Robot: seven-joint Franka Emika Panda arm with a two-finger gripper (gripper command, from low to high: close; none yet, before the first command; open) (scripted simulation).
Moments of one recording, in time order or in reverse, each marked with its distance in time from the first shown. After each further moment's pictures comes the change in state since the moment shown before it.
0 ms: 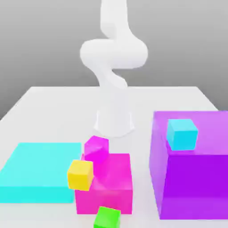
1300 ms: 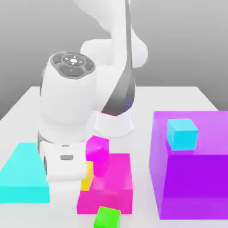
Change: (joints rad) arm -0.048 0.981 -0.063 -0.013 -0.270 0.189 -1.956
